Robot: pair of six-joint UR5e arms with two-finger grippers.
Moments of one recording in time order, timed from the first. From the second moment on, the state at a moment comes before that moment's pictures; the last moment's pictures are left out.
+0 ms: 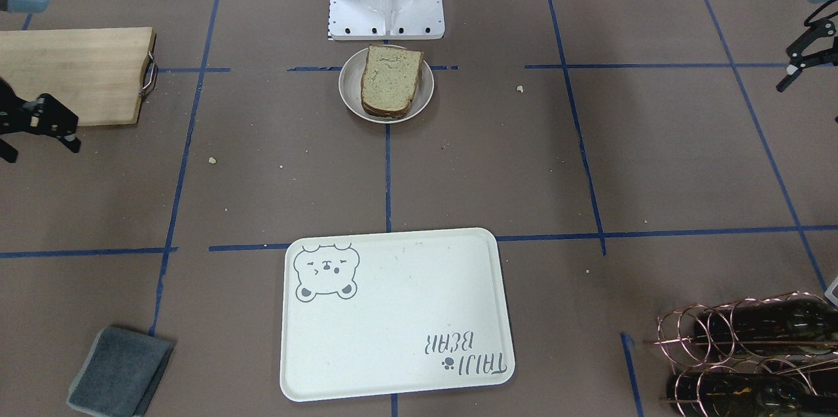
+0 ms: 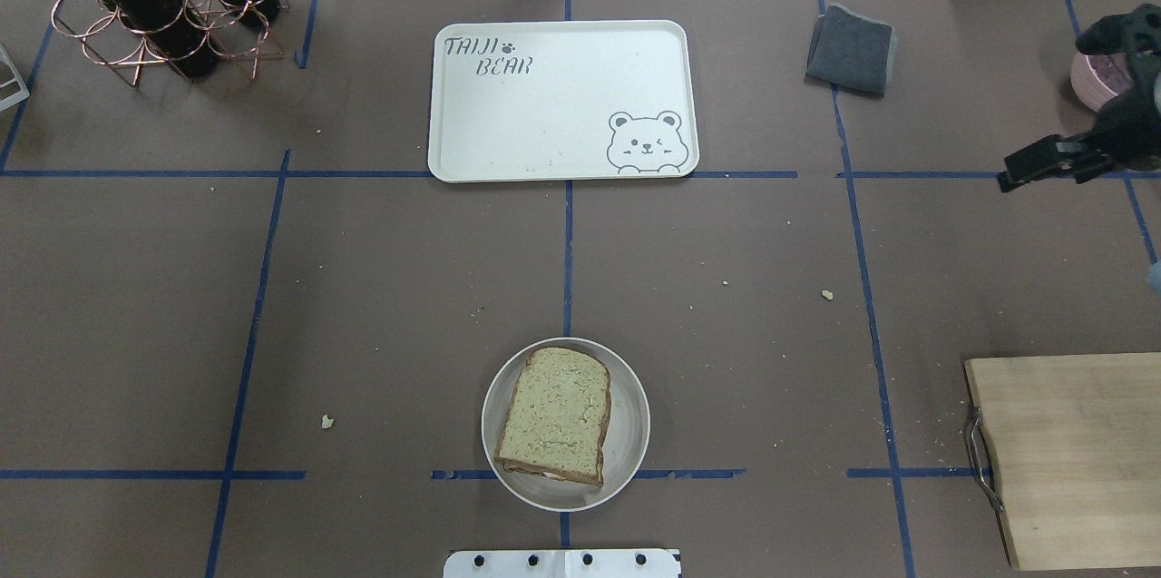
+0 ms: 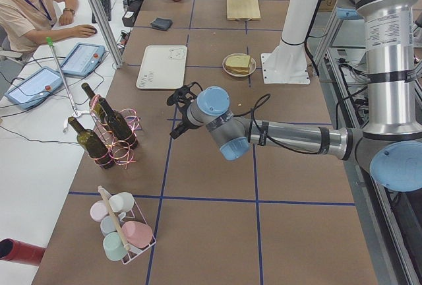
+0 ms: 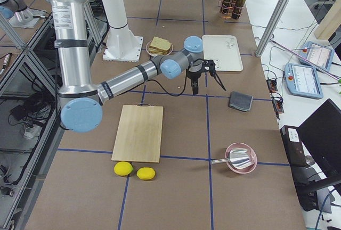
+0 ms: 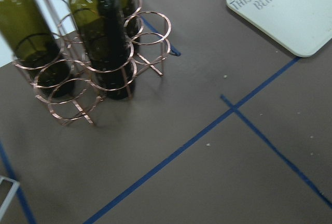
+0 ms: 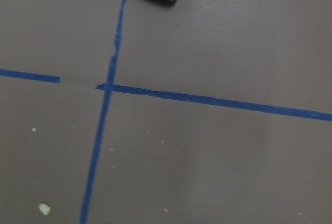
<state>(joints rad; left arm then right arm) -1.31 -1.43 -1.83 -2.50 -2.39 -0.25 1.16 -1.60 1.93 -1.39 2.23 0.49</state>
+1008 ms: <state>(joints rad) -0.45 -1.84 -1.88 -2.23 -1.79 -1.34 1.47 -1.91 1.93 -1.48 2.23 0.09</state>
